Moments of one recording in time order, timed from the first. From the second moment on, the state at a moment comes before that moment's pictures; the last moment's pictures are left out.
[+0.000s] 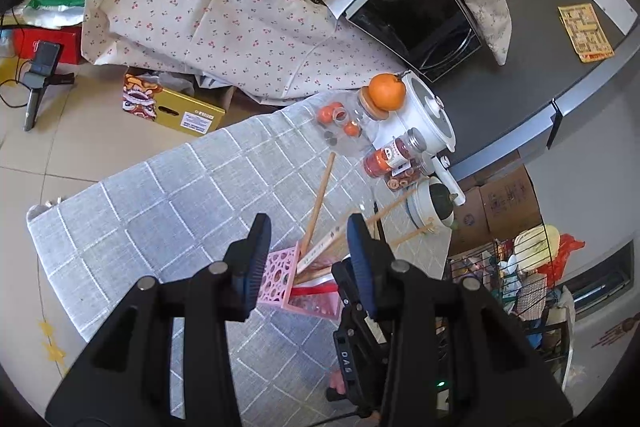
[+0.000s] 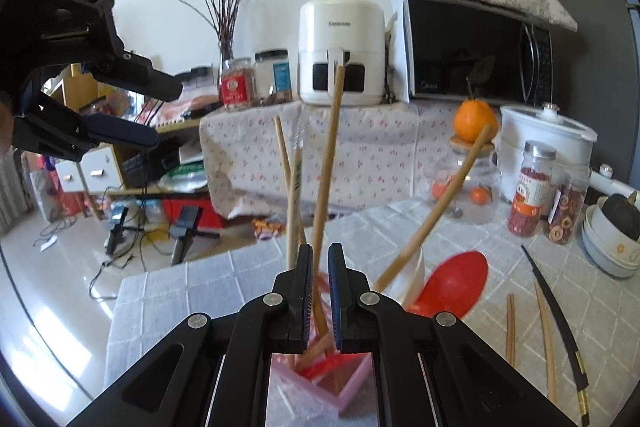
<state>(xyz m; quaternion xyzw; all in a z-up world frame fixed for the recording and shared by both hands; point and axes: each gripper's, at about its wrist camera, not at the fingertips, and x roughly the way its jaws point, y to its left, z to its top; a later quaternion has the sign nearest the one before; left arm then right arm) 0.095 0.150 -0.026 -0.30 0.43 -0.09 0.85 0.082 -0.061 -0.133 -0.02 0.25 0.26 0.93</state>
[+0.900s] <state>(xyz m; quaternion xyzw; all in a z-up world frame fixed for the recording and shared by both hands) 0.074 0.017 -0.003 -0.12 0.42 -0.13 0.89 0.169 -0.285 -0.076 0.02 0.44 0.06 0.89</state>
